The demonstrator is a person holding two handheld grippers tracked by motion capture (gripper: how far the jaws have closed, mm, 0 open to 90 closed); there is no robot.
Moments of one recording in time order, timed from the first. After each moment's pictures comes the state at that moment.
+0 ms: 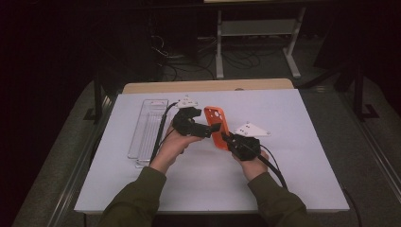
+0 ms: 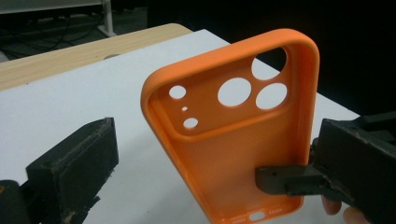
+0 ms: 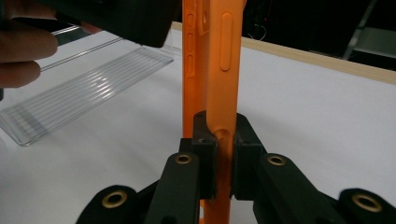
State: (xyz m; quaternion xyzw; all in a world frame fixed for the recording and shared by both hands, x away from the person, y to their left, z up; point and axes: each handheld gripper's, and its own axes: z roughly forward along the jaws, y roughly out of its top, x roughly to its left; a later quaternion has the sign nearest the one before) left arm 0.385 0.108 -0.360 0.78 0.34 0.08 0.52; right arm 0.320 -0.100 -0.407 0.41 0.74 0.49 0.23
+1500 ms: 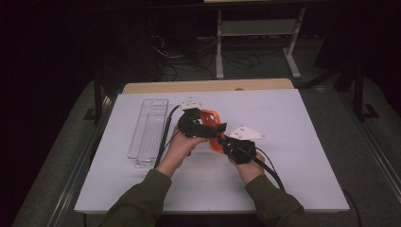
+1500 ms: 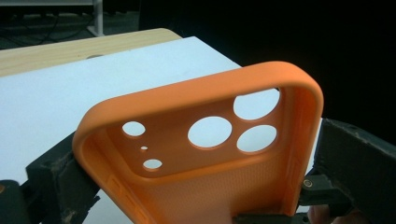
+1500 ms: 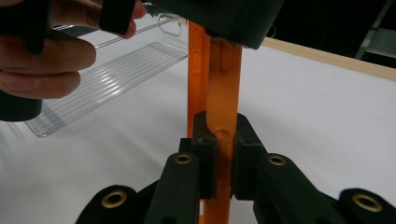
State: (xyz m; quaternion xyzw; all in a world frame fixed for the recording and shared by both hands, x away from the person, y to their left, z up) left arm 0.383 0.096 -0.367 0.76 0.35 0.06 0.54; right arm 0.313 -0.087 -0.409 0.40 0.75 0.49 0.22
